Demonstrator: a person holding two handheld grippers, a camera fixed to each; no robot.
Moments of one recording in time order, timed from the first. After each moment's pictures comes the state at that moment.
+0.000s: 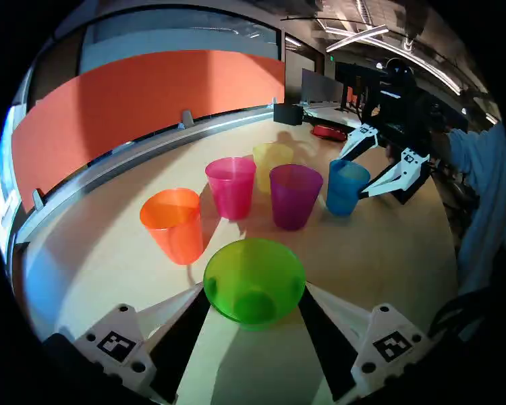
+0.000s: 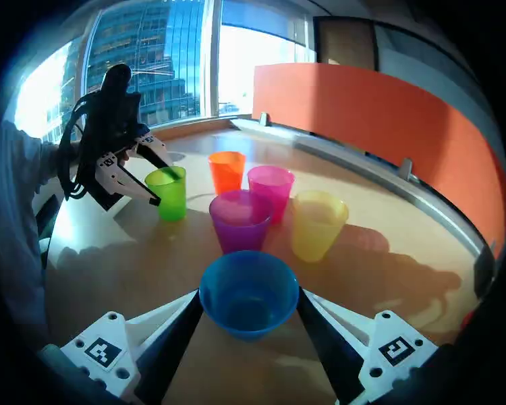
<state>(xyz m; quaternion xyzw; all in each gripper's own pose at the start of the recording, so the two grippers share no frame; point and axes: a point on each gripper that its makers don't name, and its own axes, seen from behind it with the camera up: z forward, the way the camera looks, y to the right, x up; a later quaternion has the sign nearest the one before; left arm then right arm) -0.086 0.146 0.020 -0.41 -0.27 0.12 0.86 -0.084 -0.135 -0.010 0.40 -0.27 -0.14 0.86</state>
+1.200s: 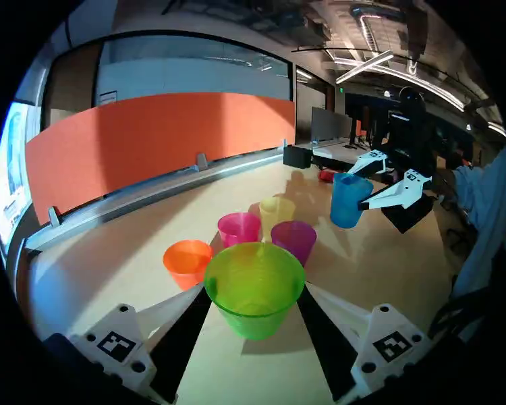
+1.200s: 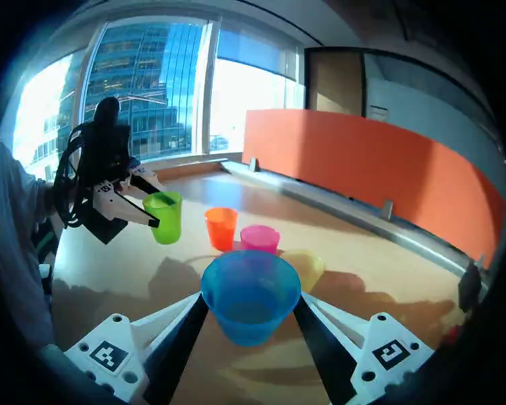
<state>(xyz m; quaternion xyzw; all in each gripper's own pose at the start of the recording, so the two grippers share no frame) -0.008 0.147 0.022 -0.39 -0.18 0.08 0.90 0.006 -0.144 -0.002 0.38 -0.17 -0.11 0.90</state>
